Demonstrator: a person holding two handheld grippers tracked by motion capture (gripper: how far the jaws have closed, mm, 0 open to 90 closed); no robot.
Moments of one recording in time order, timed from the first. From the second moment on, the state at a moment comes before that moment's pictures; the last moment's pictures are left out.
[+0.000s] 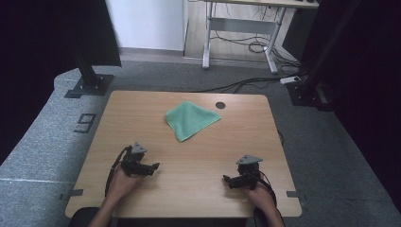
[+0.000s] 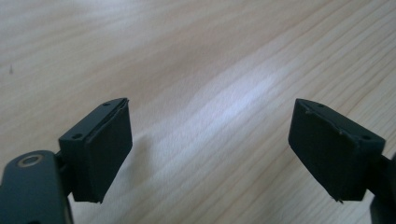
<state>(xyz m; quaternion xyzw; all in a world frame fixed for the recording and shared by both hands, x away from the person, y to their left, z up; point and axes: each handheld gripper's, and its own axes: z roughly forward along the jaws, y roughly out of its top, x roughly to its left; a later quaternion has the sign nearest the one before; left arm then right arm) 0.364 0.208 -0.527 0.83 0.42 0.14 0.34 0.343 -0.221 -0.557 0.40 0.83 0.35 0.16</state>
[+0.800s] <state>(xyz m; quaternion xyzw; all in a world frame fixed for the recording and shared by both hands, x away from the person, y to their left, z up) 0.407 0.167 -0.502 0.83 0.38 0.13 0.38 0.343 -0.221 -0.557 0.40 0.83 0.35 0.16</state>
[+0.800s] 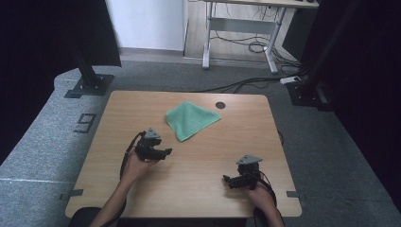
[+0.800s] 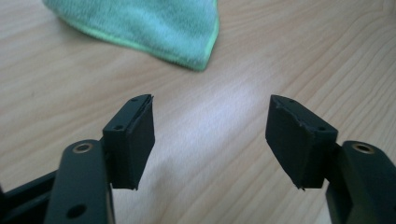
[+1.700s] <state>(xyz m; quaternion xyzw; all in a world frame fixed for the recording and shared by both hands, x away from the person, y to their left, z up) 0.459 0.122 -0.505 0.83 0.38 0.10 0.40 0.343 -0.221 -0.557 0.40 0.83 0.35 0.16</state>
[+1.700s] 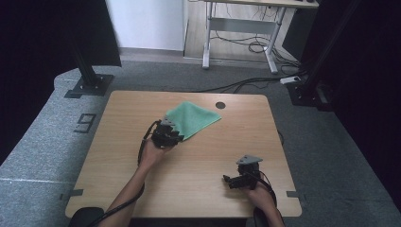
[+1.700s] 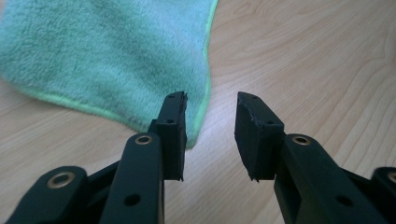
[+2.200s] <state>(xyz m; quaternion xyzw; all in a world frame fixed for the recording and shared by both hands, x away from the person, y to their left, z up) 0.475 0.106 -0.532 0.84 0.40 0.12 0.35 0.343 -0.221 -0.557 0.40 0.83 0.35 0.16</state>
